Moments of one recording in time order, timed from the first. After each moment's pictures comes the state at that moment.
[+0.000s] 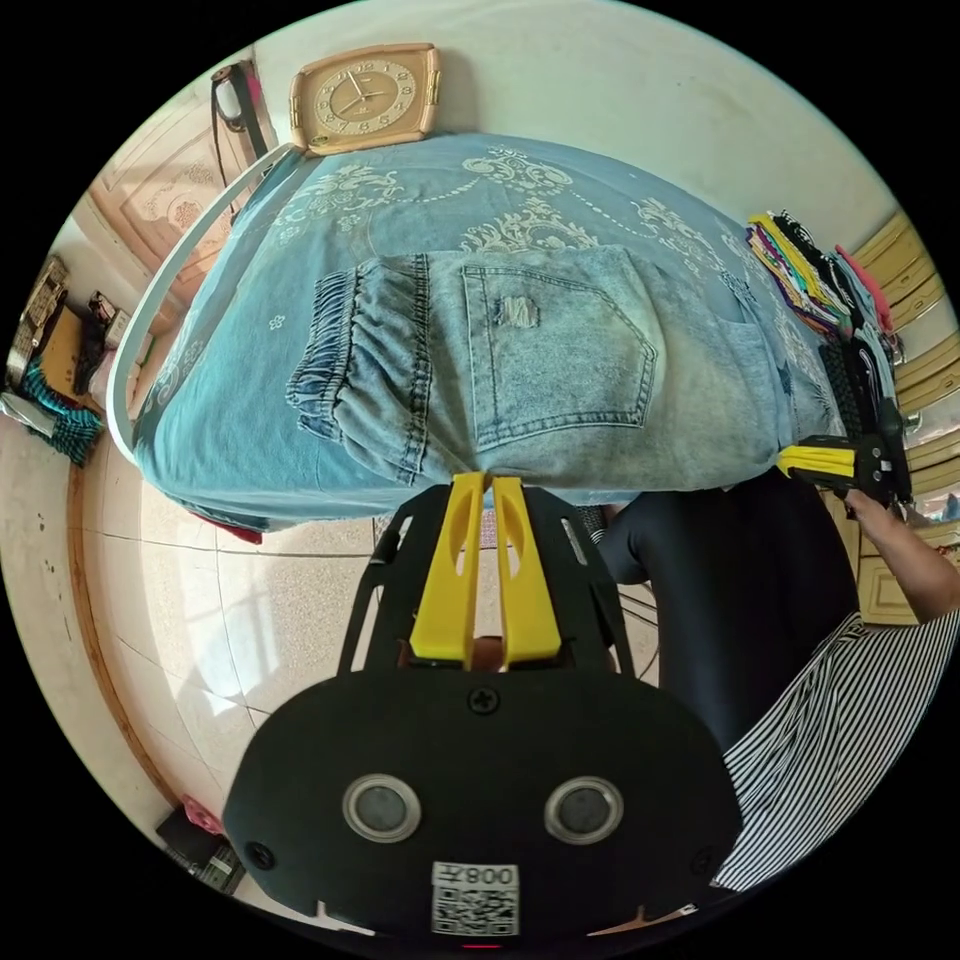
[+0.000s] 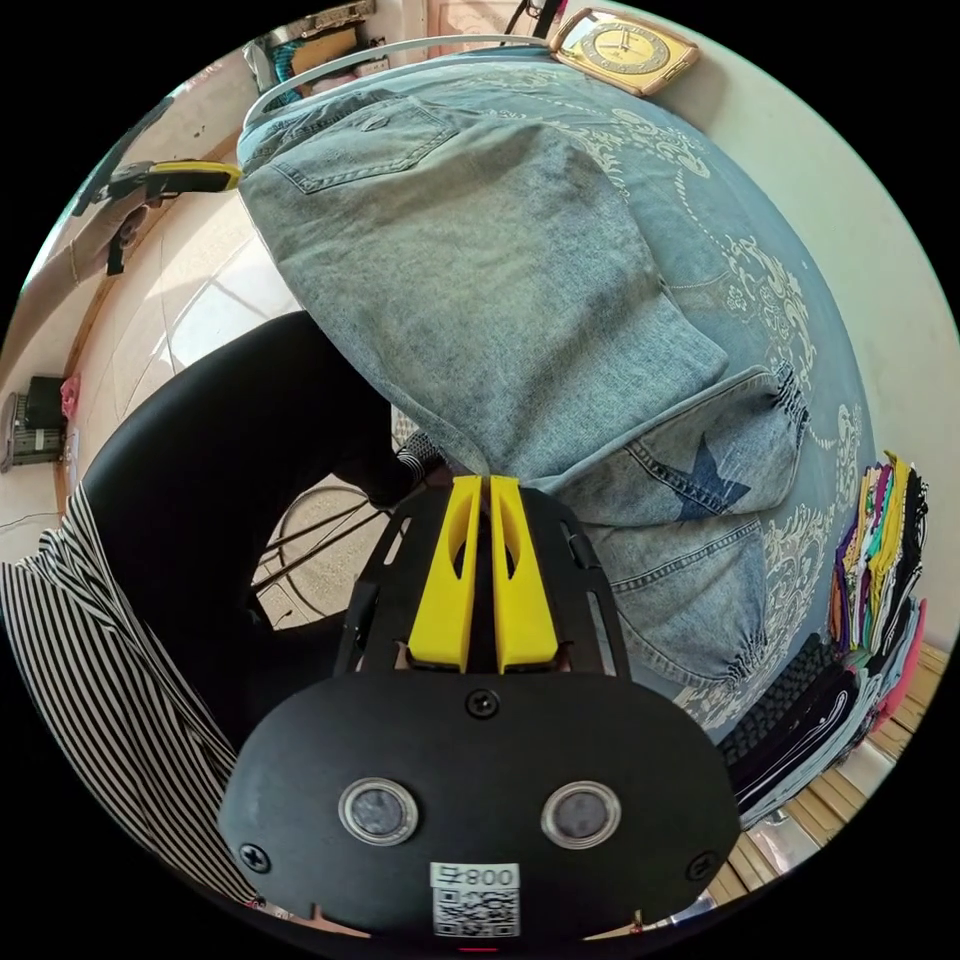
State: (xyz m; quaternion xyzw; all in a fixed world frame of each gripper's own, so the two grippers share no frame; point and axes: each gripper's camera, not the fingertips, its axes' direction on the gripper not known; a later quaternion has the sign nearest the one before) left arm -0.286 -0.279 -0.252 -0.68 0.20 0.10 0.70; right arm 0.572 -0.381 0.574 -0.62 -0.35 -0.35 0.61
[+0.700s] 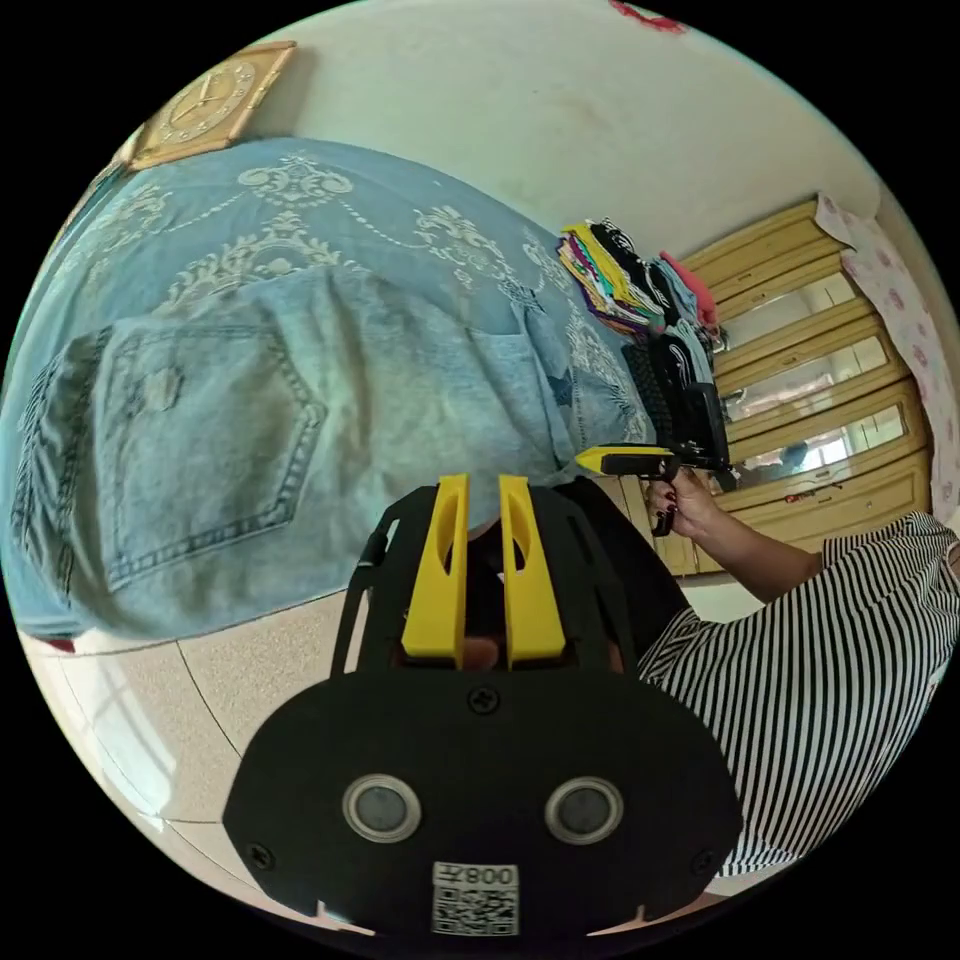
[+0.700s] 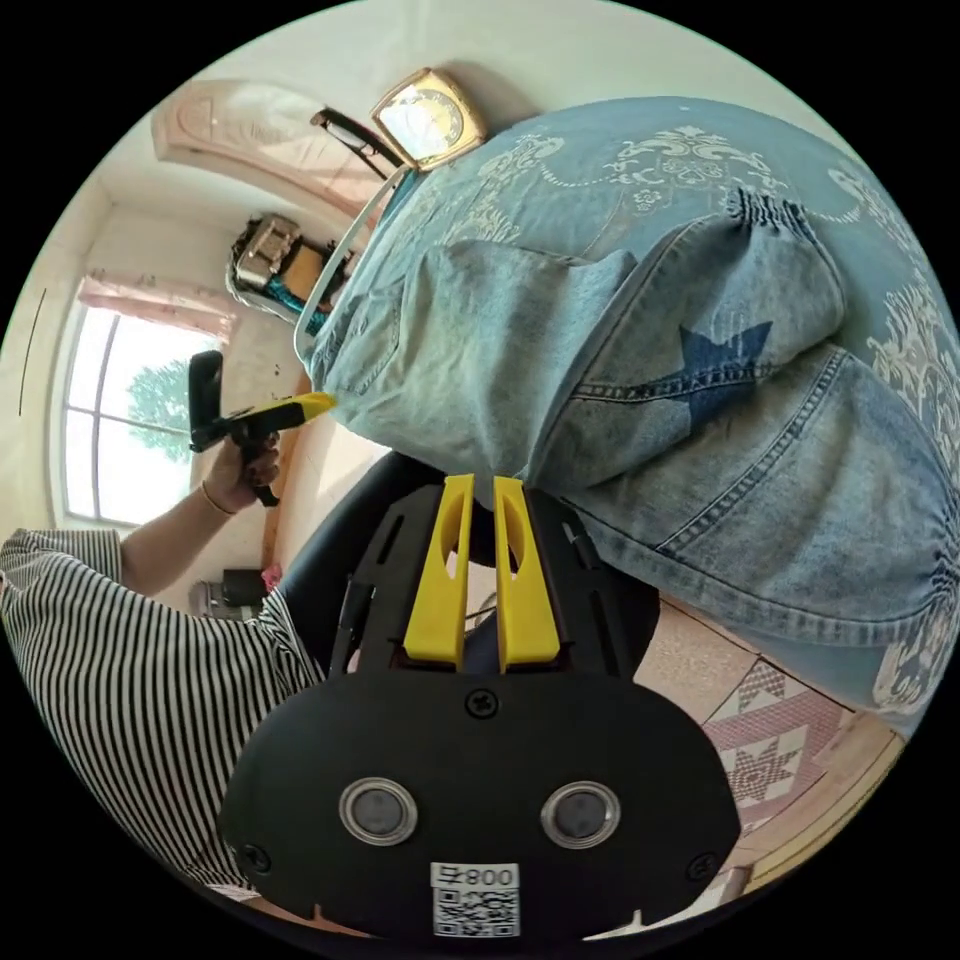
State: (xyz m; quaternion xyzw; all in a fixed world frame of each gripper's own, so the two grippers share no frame) left arm -0.229 -0.126 -0.236 -0.65 0.44 -0.04 0.62; right arm 0.764 -0.355 0.701 -0.64 -0.45 0.06 0.61
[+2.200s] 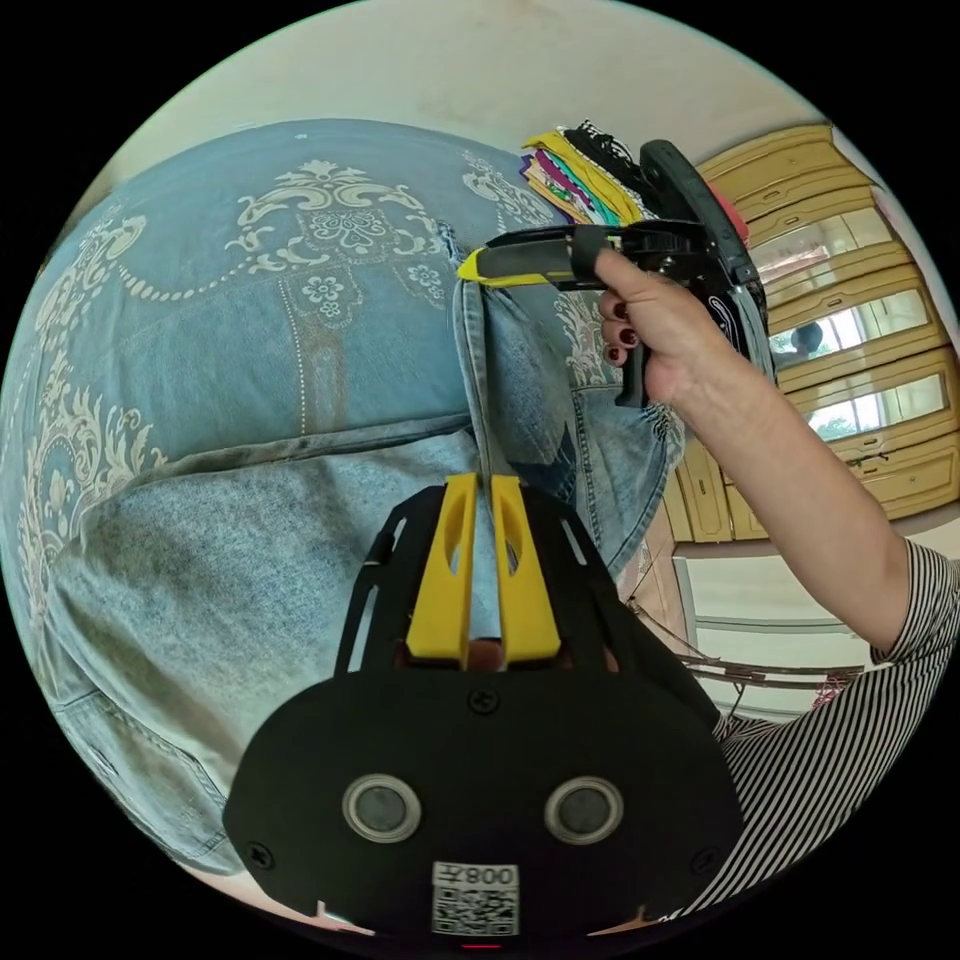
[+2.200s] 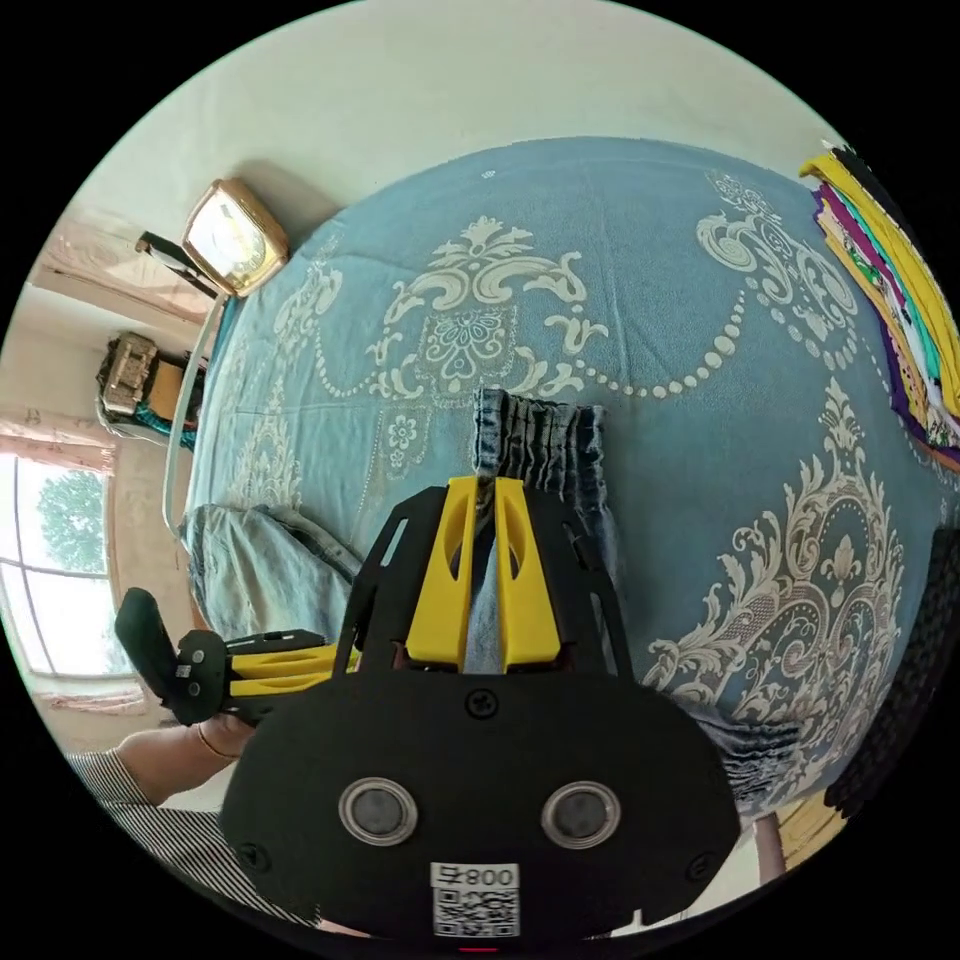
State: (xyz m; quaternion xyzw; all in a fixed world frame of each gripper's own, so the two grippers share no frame) left arm -0.031 0.349 -0.146 -0.67 0.47 0.07 0.57; right arm 0.933 -0.329 0.980 -0.65 -0.28 0.08 0.70
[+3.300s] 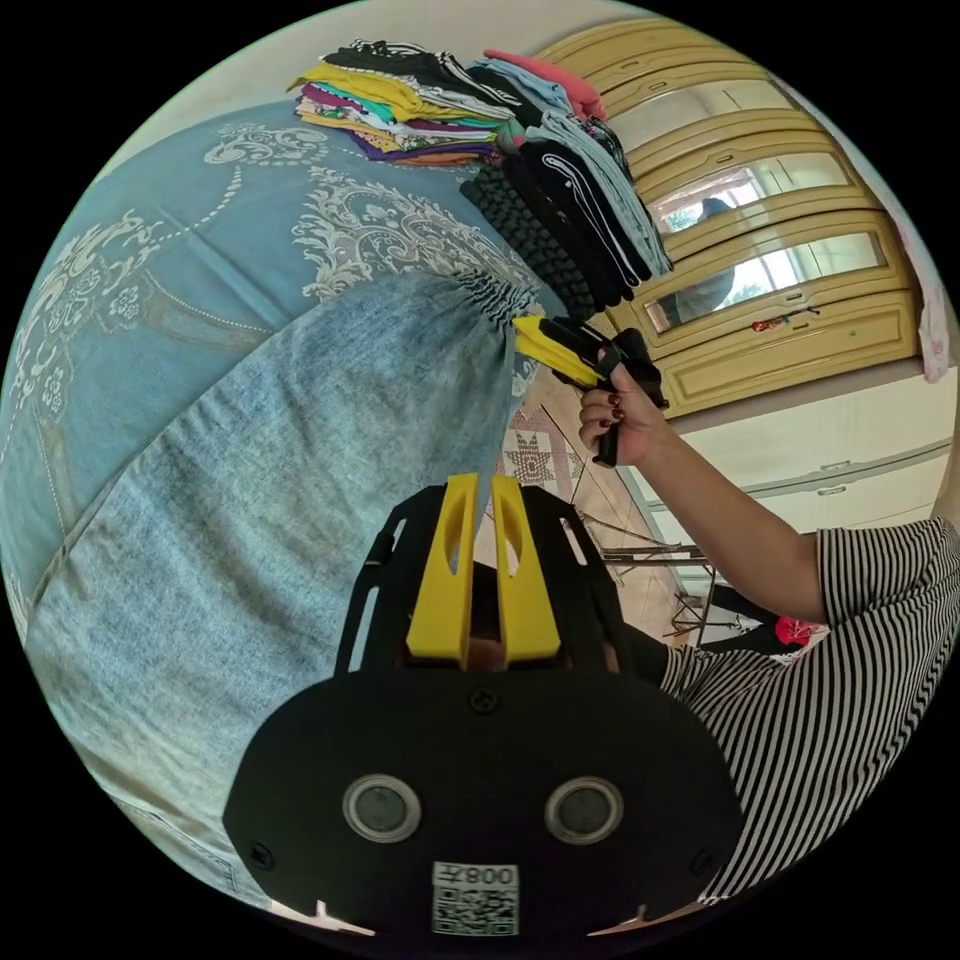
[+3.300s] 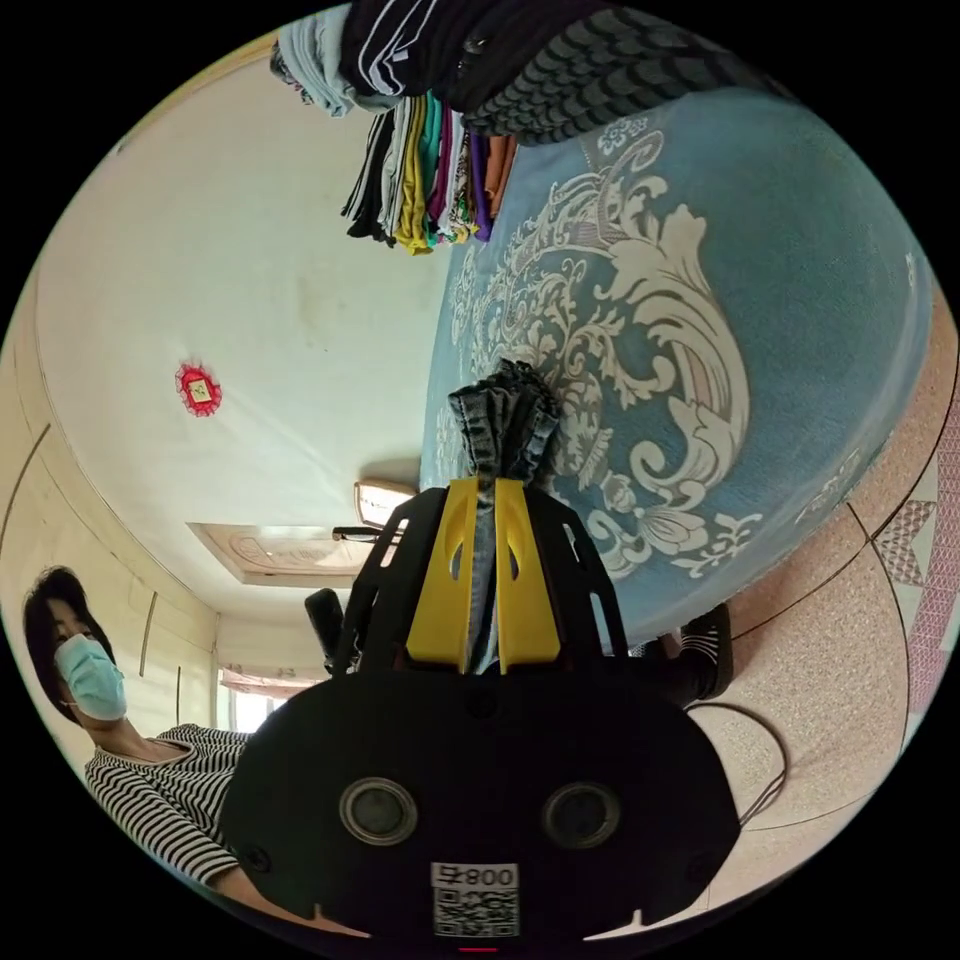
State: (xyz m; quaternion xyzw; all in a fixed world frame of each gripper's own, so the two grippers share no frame) left arm 0.115 0.564 -0.307 -0.65 0.61 0.14 0.44; right arm 1.362 -0.172 0.728 -0.43 -0.26 0.58 0.64
